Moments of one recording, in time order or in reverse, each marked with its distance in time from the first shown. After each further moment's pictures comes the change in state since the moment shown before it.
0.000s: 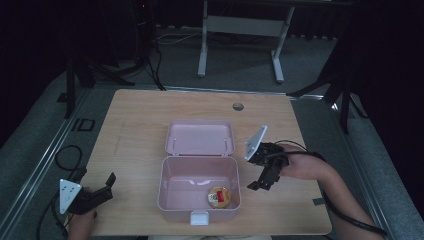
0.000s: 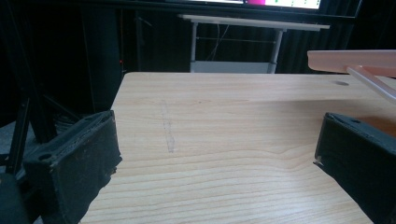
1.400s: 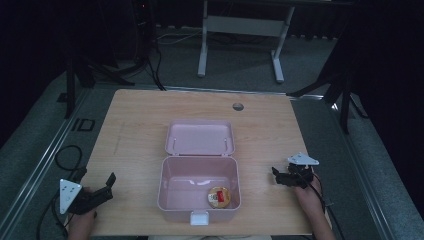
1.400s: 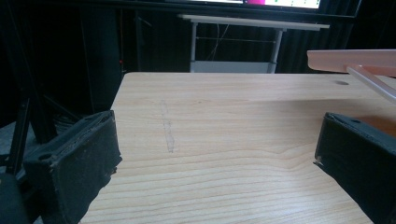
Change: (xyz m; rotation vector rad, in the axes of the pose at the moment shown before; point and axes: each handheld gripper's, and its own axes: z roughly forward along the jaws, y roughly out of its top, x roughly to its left) left arm 0.000 0.000 0.000 -0.001 -0.002 0.002; right arm -0.030 -0.179 0.102 -0.419 -0.764 0.724
